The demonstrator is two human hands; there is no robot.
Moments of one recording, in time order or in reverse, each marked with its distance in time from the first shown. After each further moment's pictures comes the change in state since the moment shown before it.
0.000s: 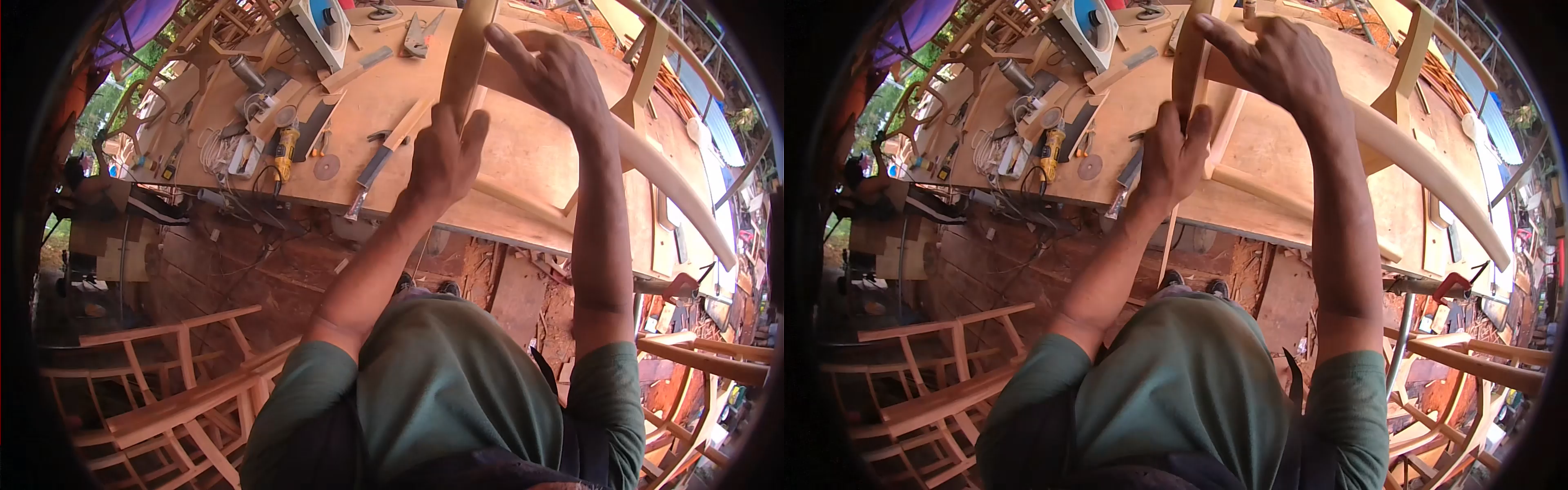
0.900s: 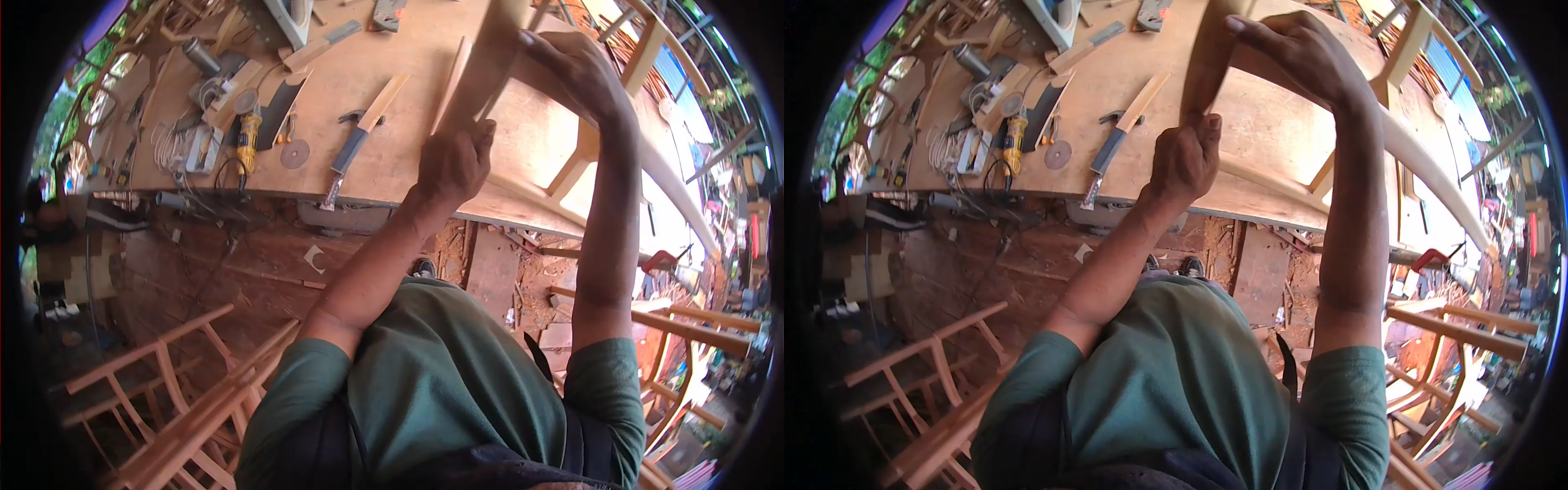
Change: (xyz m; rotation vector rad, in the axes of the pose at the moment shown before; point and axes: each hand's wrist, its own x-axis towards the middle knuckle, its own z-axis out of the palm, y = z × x) left_hand -0.007 -0.050 0.016 0.066 -0.059 0.113; right_hand 0.016 0.006 0.012 0.119 -0.256 0.011
